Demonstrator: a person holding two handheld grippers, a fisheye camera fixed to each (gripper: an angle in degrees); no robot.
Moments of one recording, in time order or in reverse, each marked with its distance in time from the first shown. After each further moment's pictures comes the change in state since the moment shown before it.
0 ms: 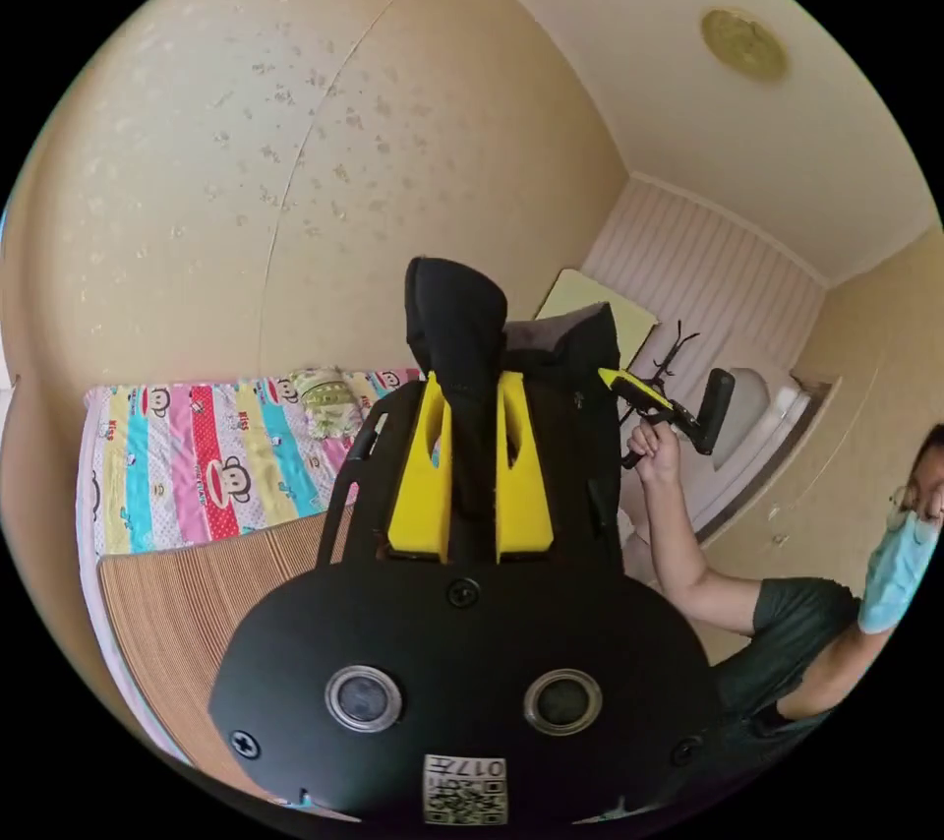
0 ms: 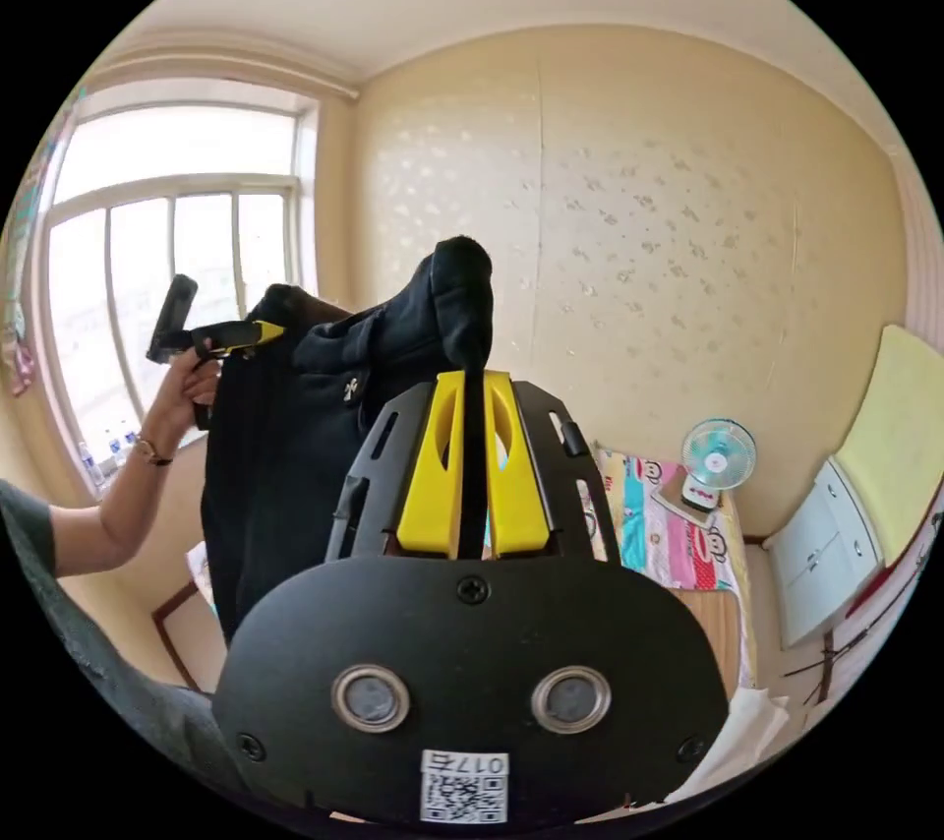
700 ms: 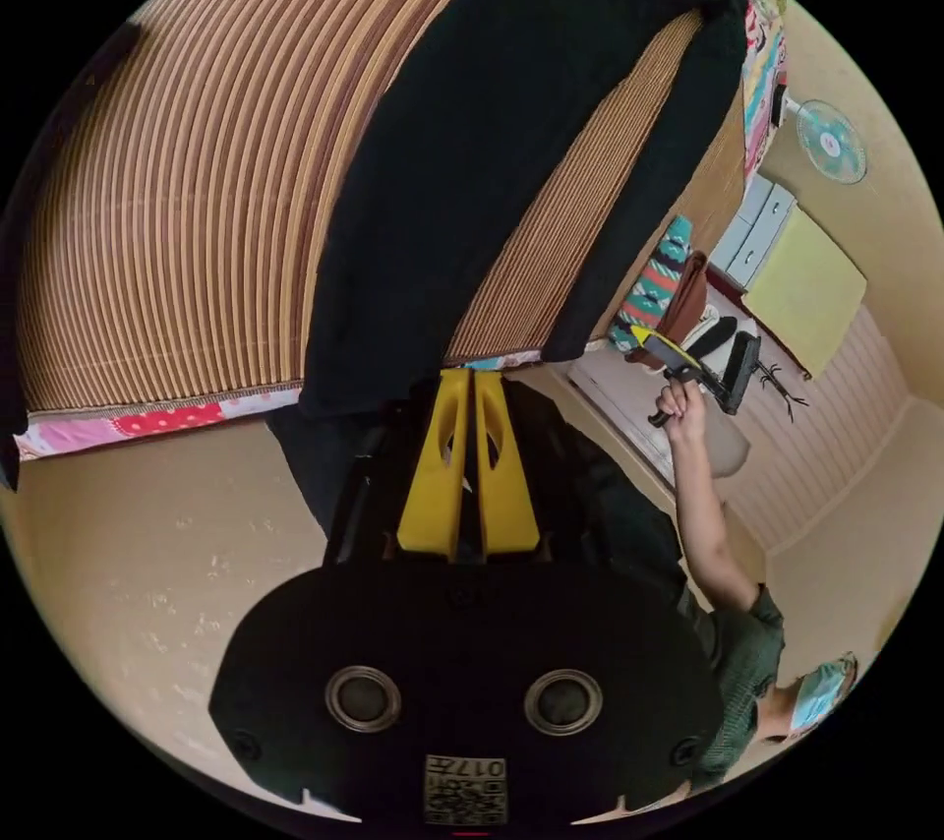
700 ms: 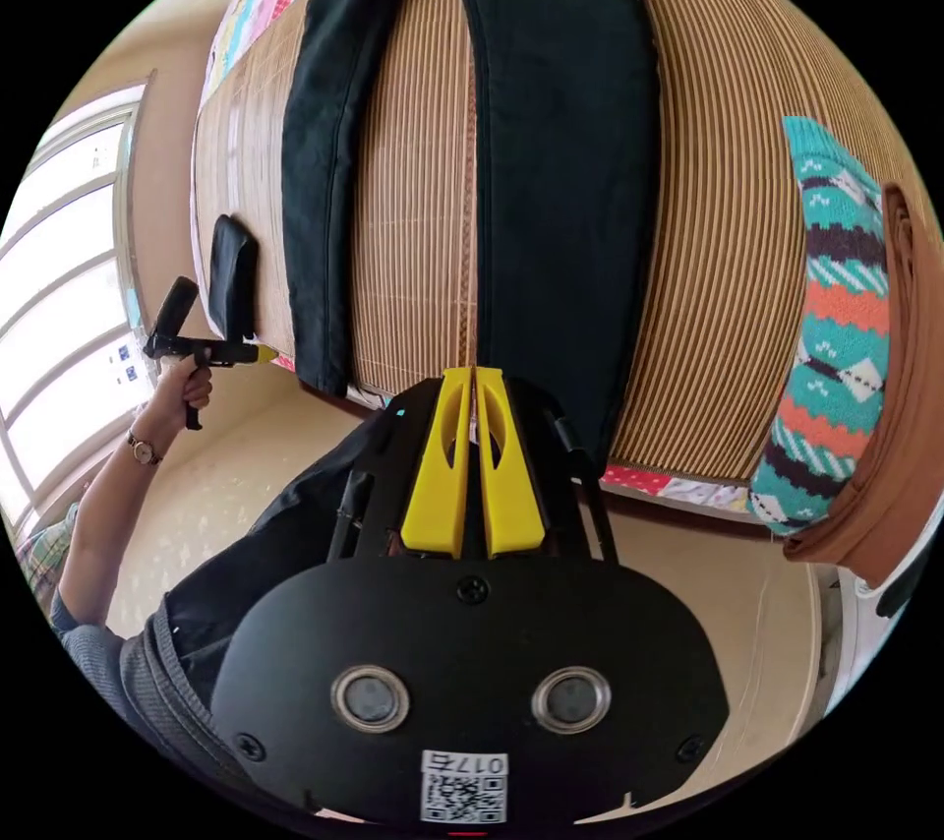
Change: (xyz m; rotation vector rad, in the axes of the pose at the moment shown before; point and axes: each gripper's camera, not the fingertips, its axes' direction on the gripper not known) left arm -0.409 0.544 0.124 -1.045 0.006 -0.869; right arm 0.124 0.455 0.326 -1.414 -0.331 0.535
